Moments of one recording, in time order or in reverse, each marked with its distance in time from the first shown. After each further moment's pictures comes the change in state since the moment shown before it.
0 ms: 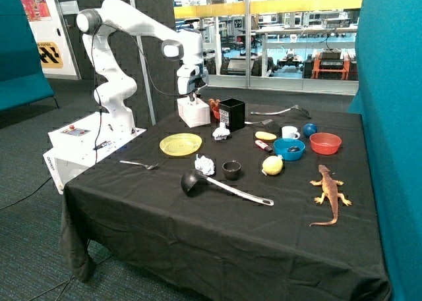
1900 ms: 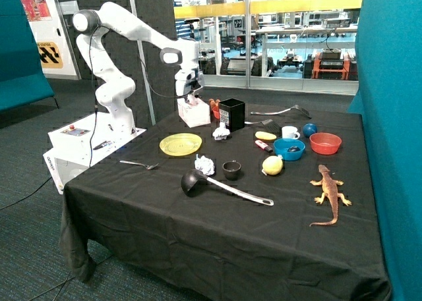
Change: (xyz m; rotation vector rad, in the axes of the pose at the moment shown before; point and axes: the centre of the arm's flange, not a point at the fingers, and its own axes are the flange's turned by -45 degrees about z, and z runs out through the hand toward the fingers) arm -0.077 -0.091 0.045 0.002 0.005 0.019
